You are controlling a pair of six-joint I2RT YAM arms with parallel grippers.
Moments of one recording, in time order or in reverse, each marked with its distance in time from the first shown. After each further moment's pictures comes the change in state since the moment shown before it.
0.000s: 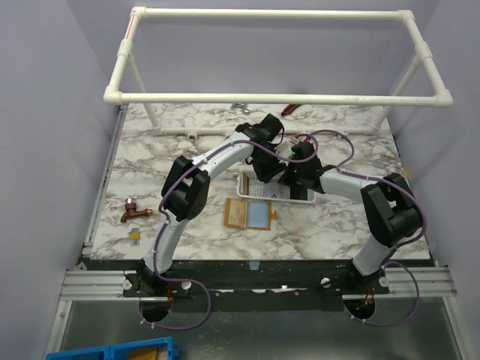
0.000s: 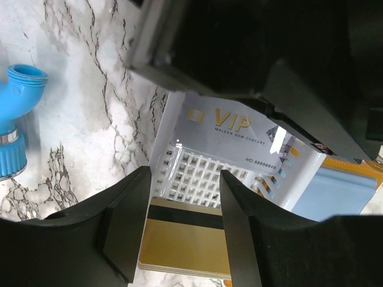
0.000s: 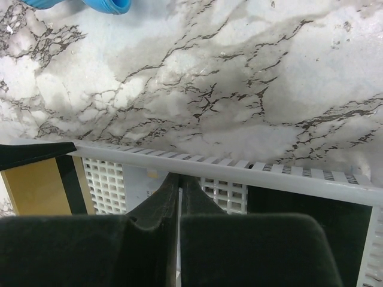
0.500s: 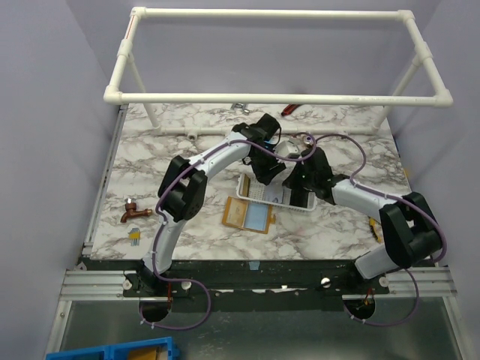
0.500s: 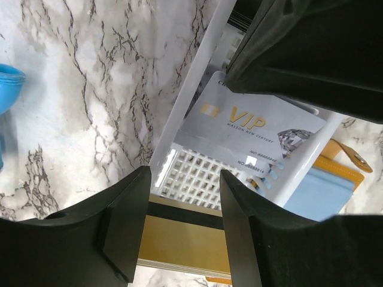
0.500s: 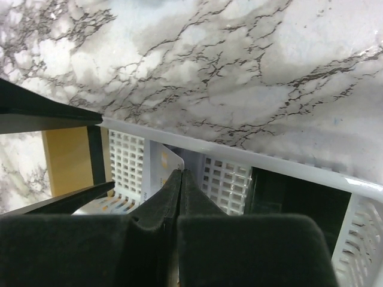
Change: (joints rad) left arm 0.016 -0.032 -0.044 0.010 0.071 -0.013; right arm -0.009 -0.188 -0.126 0.014 -0.029 0.014
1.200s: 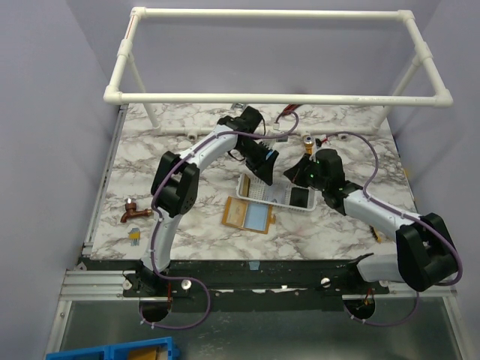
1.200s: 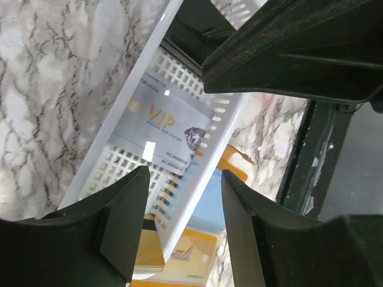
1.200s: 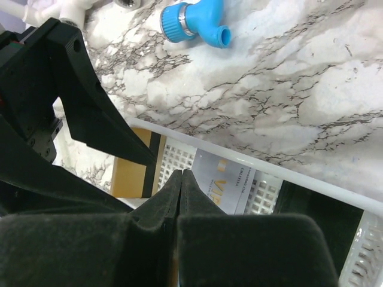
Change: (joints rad) left arm 0.110 -0.003 -0.002 -0.040 0.411 -0.248; right arm -0.026 -0.188 -0.114 0.209 -0.074 -0.043
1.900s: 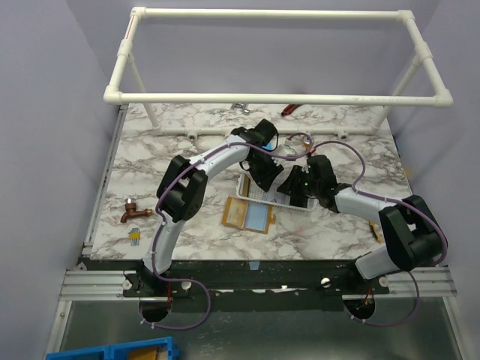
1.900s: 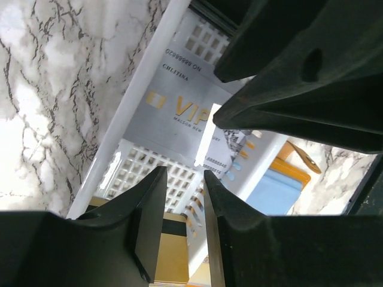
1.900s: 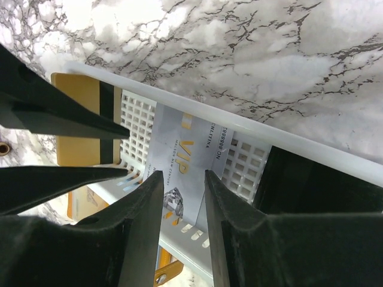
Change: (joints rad) left arm -0.108 -0.015 -0.079 0.042 -0.294 0.094; right arm -0.004 0.154 -0.019 -0.042 -0.115 0.002
